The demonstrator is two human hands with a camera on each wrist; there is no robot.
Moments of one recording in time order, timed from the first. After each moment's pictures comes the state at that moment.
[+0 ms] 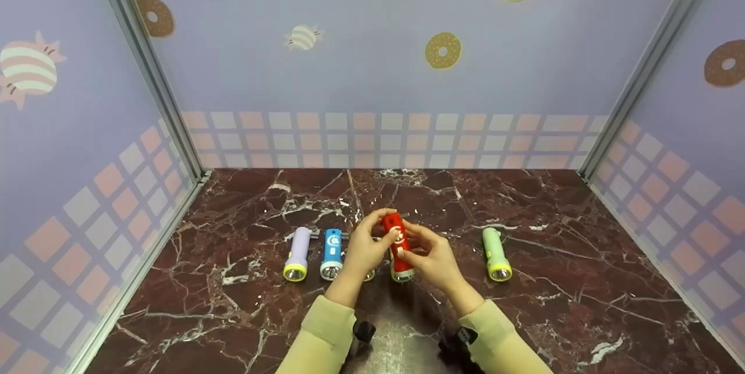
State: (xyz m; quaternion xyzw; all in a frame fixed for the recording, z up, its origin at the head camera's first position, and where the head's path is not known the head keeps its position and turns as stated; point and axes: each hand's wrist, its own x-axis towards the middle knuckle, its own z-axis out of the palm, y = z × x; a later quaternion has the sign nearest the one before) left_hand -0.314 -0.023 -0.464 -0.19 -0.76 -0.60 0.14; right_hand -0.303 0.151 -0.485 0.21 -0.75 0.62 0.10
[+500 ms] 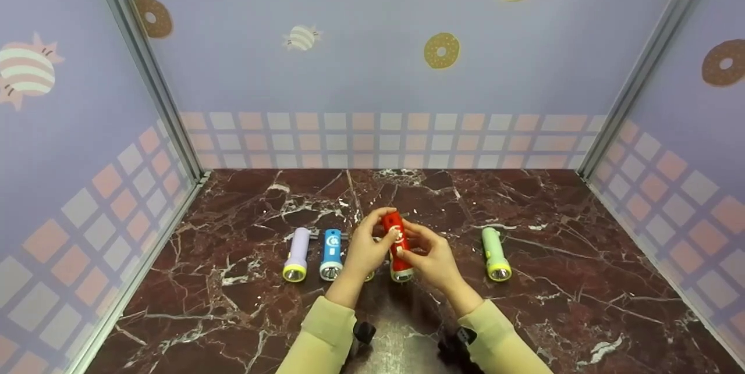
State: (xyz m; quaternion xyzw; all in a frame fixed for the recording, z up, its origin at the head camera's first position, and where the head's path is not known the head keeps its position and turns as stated) left_hand -0.314 -0.021 -0.463 -0.20 -0.77 -0.59 0.15; right_hand -0.304 0.151 -0.486 0.21 -0.74 0.63 0.10
